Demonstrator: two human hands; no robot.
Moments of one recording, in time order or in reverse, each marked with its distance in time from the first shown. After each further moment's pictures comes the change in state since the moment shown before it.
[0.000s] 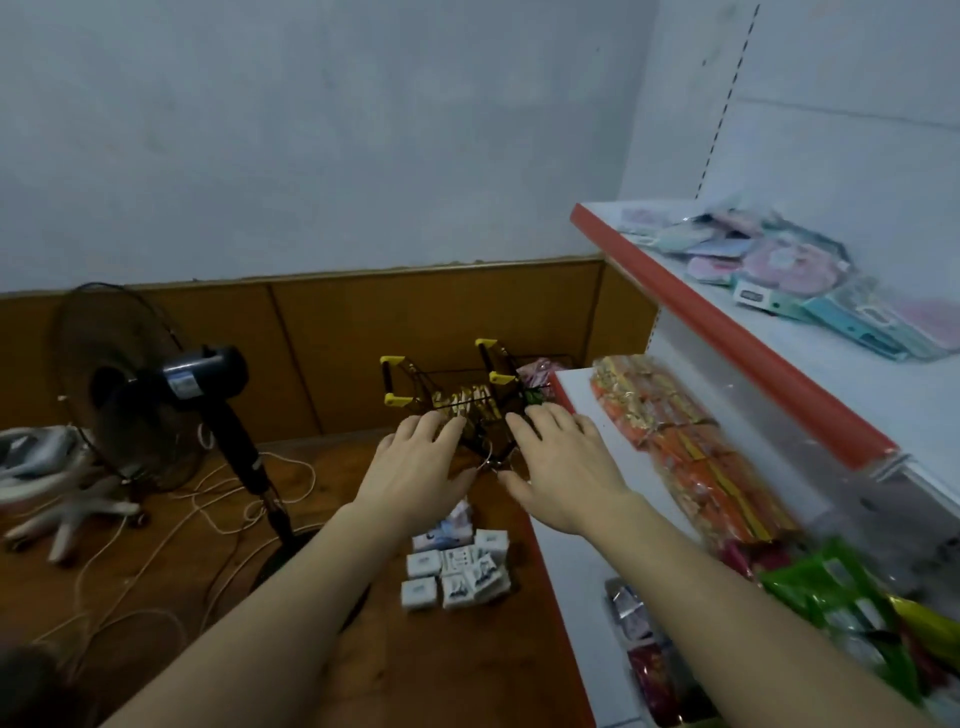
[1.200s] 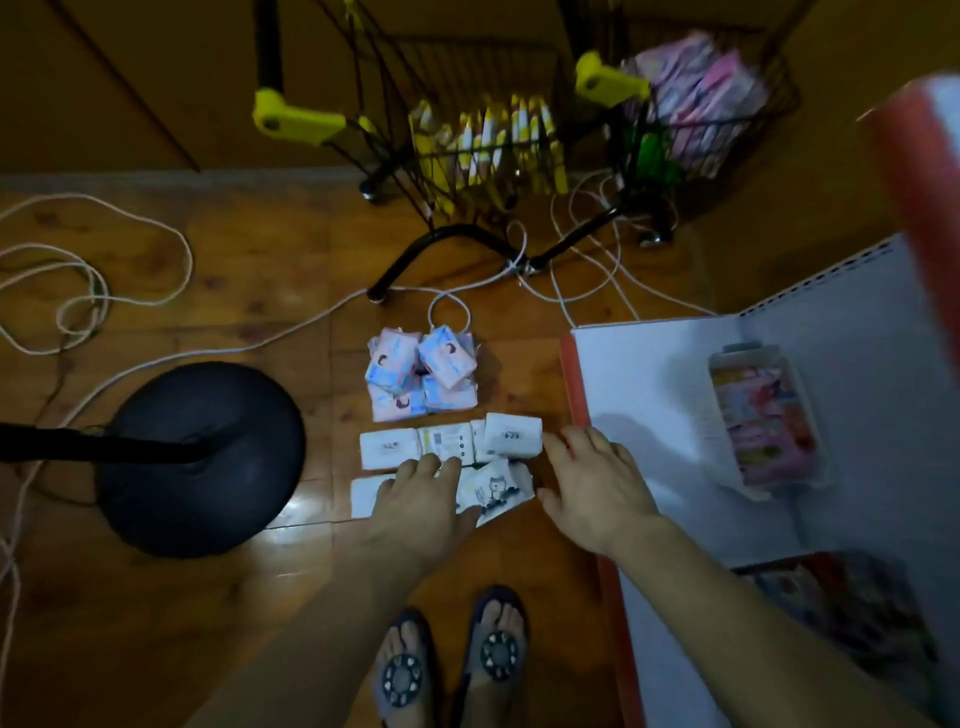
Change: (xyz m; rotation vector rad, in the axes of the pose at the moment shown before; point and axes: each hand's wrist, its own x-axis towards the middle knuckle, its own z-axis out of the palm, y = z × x) left_hand 0.277 -0.193 0.607 -0.222 -0.752 -0.235; right_hand 0.311 0.112 0.613 0.111 -0.724 0.077
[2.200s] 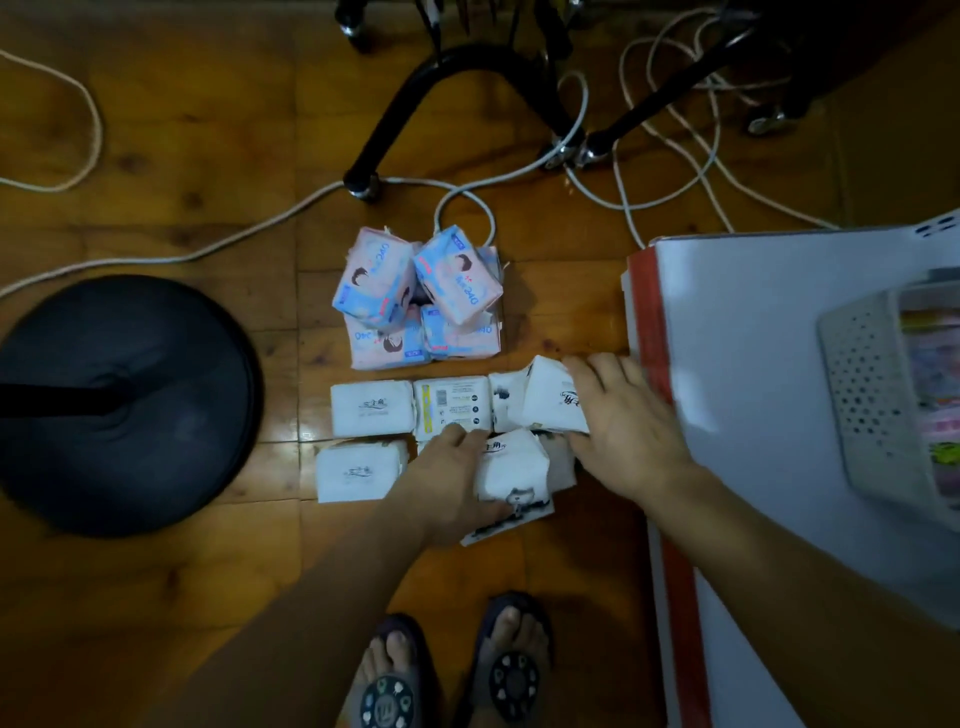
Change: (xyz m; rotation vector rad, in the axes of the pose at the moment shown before) left_hand 0.148 -0.045 0.140 -0.304 -0.165 0.074; right_hand 0.157 0.036 0.136 0.059 0.148 -0.055
